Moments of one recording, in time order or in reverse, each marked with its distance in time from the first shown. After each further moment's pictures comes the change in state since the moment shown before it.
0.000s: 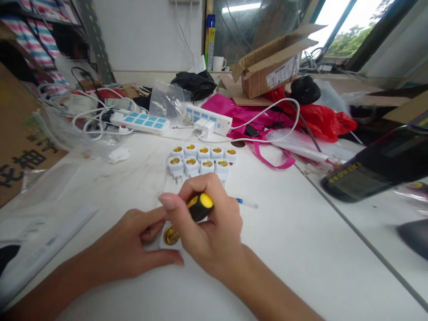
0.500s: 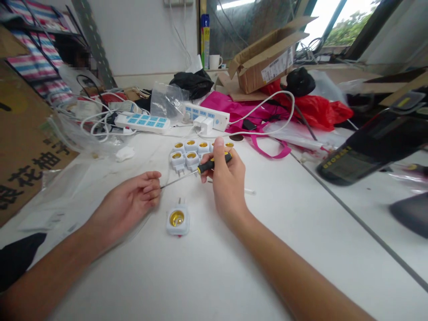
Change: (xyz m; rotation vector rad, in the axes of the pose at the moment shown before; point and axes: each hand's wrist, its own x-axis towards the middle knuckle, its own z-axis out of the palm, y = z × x) left_hand 0.018 0.005 -0.019 -1.294 0.372 -0.308; right_hand 0.032 0.034 -0.005 0.307 0.260 0.531
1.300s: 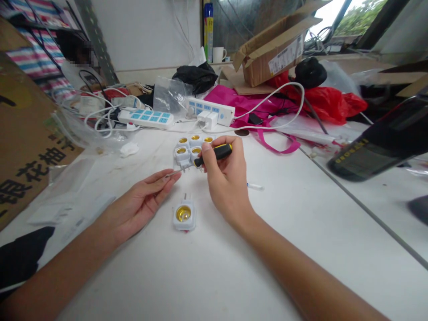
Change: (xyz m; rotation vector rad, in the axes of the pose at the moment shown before) left_hand 0.005 -0.011 0.006 -0.181 0.120 -0.076; right_hand -0.011 0.002 0.001 -0.198 -0.079 -0.258
